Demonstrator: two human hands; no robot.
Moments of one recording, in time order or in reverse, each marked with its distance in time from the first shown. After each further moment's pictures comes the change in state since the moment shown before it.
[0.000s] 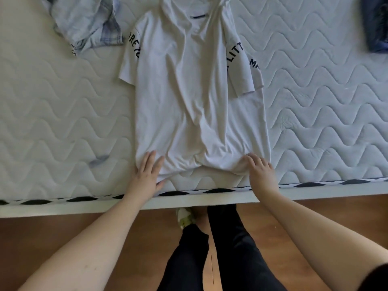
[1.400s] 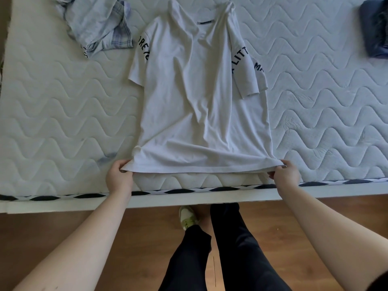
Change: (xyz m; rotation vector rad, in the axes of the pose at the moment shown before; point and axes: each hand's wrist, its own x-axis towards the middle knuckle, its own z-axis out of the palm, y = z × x) left_hand -0.022 -0.045 -0.014 -1.067 0.478 -0.881; right_hand 0.007 0.042 0.003 1.005 0.147 0.937
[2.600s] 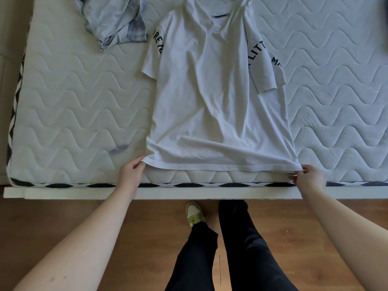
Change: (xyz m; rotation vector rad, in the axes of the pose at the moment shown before) left_hand 0.004 -0.023 -0.012 -0.195 -0.313 -0.074; right_hand 0.029 0.032 -0.024 -0.202 -0.019 -0.108
